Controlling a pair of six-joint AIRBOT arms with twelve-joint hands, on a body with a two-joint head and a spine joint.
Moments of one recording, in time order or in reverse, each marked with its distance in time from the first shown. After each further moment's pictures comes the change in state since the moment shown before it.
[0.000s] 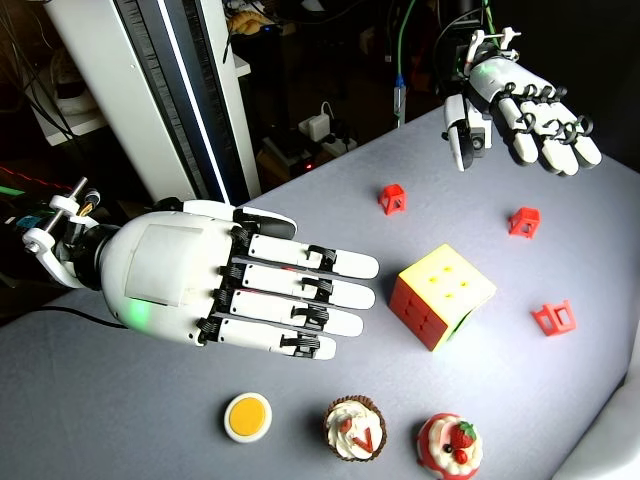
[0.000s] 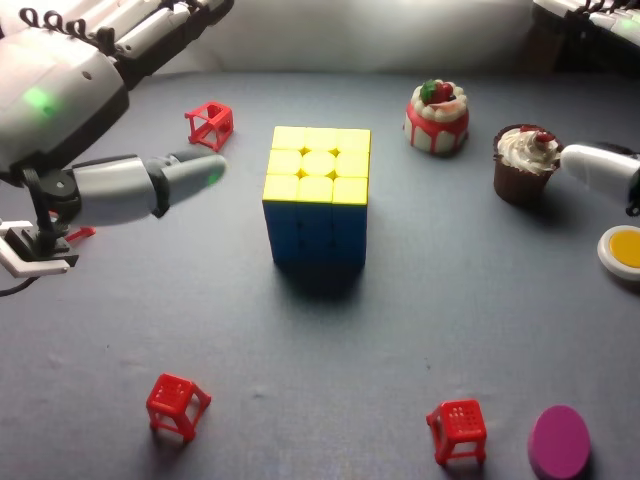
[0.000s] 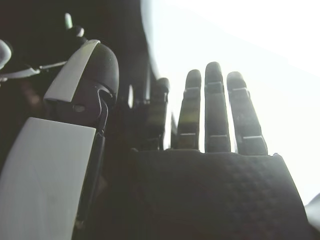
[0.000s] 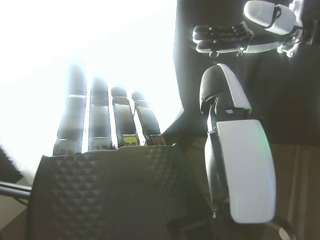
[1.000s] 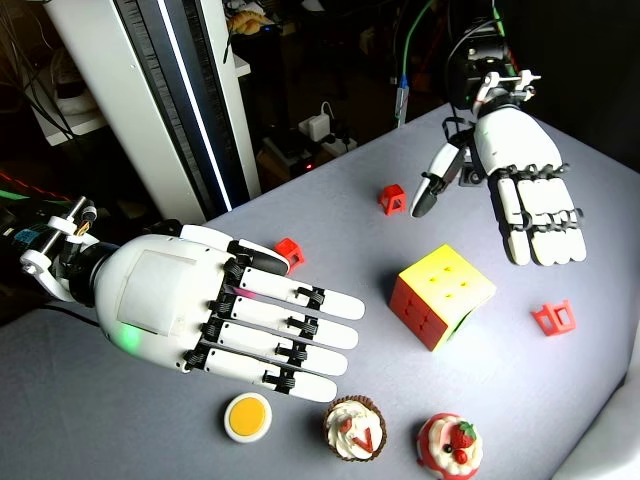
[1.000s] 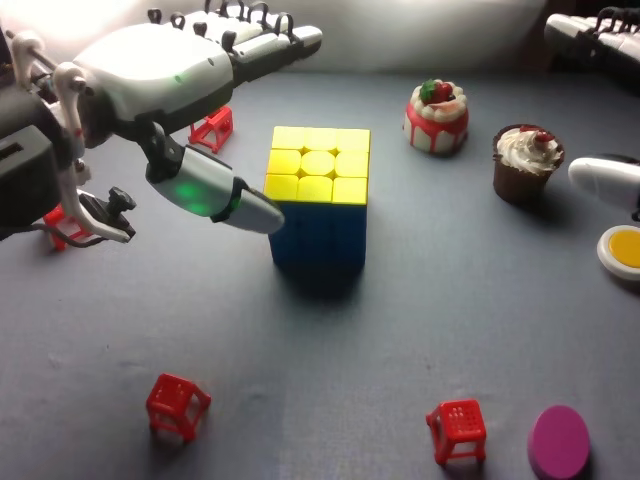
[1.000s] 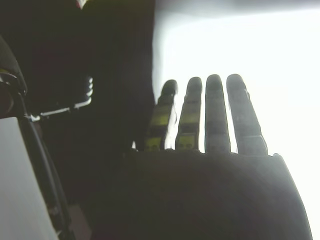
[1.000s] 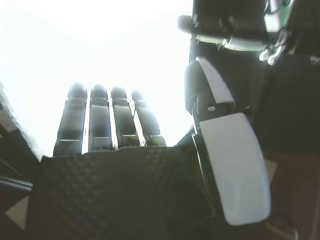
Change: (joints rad) left arm -0.294 -0.174 0.176 0.194 0.581 -0.085; right arm -0.040 -0.019 0.007 0.076 -0.018 0.000
